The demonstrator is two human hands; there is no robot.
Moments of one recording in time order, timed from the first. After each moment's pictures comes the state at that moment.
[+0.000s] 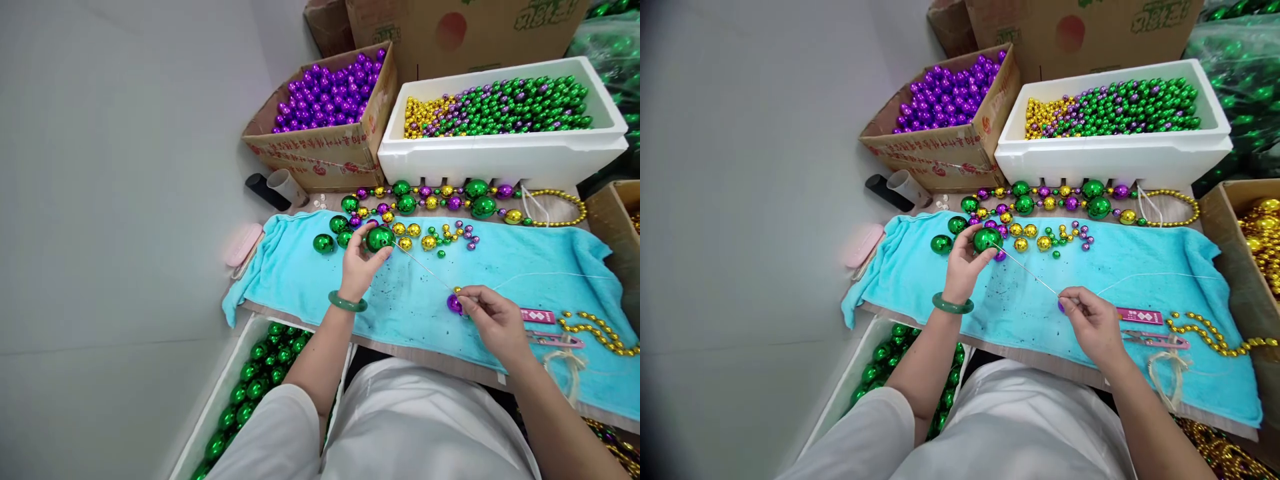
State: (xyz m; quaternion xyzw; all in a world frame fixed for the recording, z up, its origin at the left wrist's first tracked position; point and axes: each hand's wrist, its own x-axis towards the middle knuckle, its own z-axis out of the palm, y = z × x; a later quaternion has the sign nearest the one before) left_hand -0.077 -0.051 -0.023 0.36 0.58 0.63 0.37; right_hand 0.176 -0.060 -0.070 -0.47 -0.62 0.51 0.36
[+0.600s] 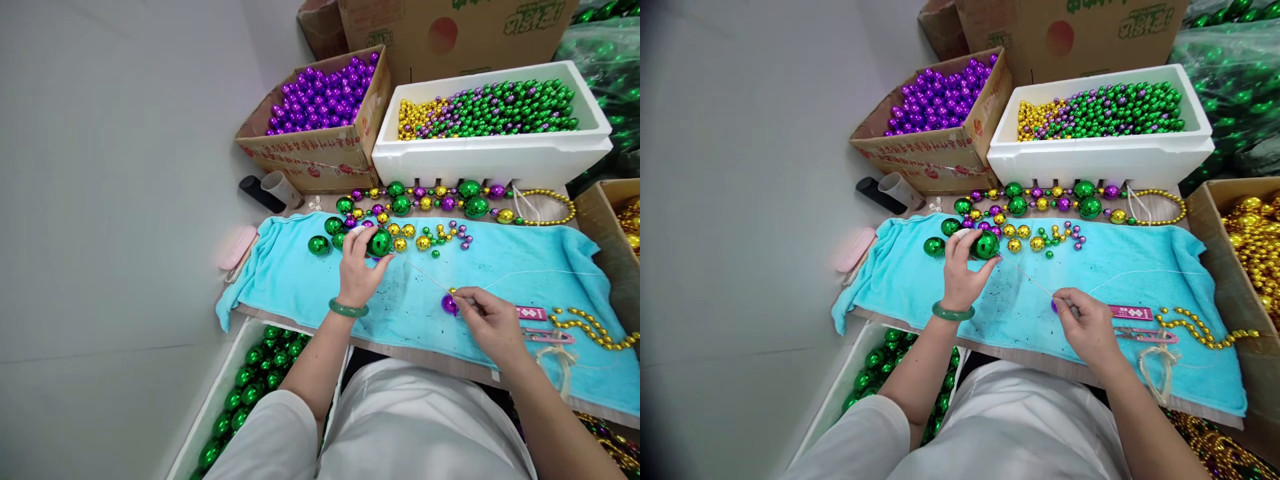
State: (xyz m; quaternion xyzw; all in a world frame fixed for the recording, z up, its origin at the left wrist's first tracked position) left_hand -0.073 -0.058 -0.026 0.61 0.66 0.43 0.02; right_hand 0.178 -0.063 -0.058 -0.49 -0.67 0.44 0.35
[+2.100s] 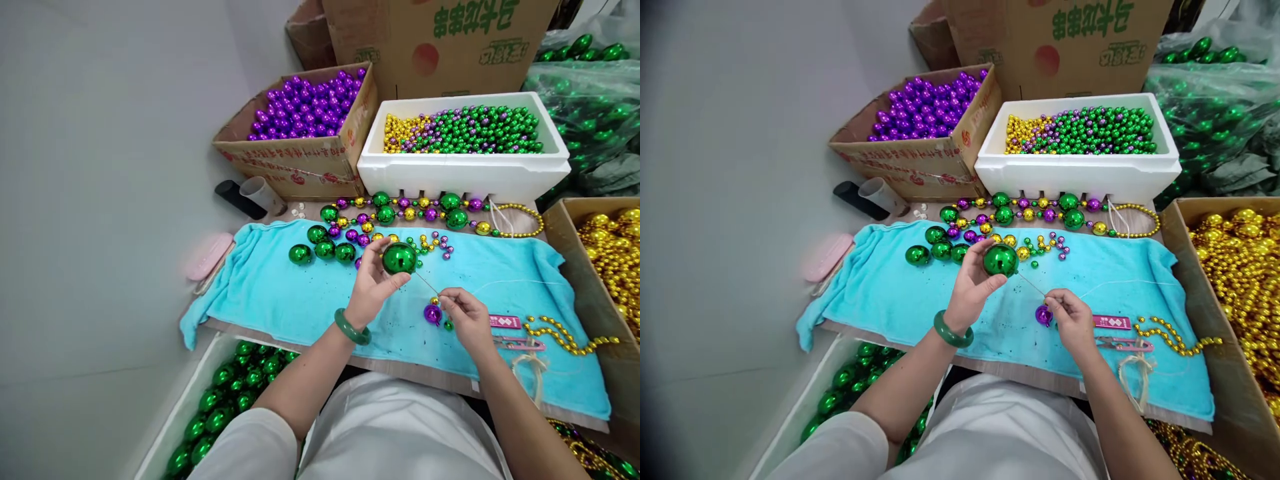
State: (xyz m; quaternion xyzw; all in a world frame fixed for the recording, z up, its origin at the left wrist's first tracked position) left_hand -0.020 -0.045 -0.025 0.45 0.46 0.63 0.44; right_hand 0.173 -0.043 -0.092 -0.48 -0.52 0.57 0.43
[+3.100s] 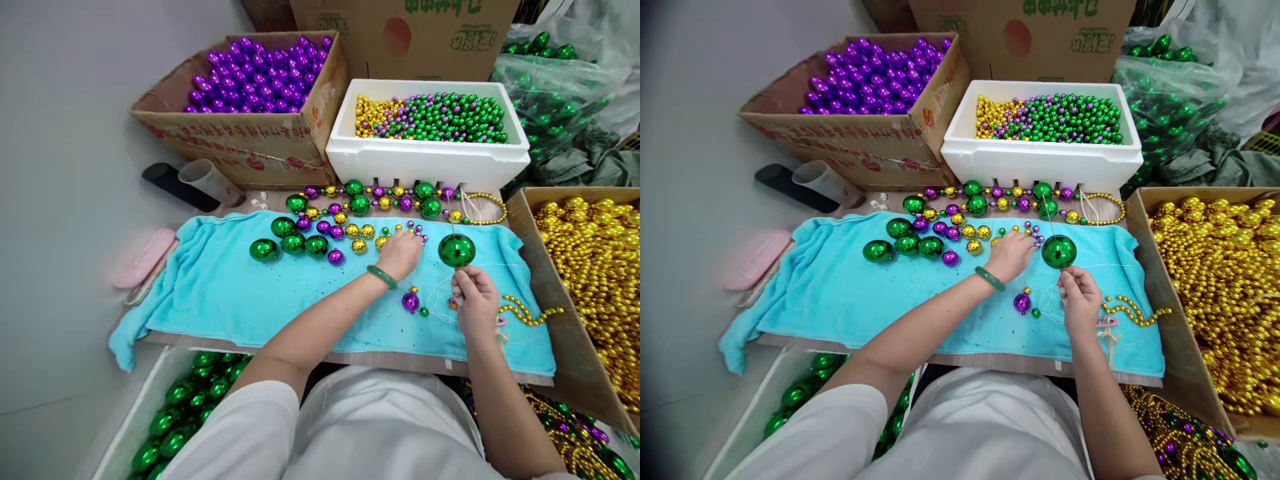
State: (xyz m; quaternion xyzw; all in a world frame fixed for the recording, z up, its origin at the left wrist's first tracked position) left_hand 0.036 0.041 -0.071 0.79 0.58 0.16 0.12; right_hand 0.203 -0.028 -0.076 -0.53 -0.34 0.52 0.58
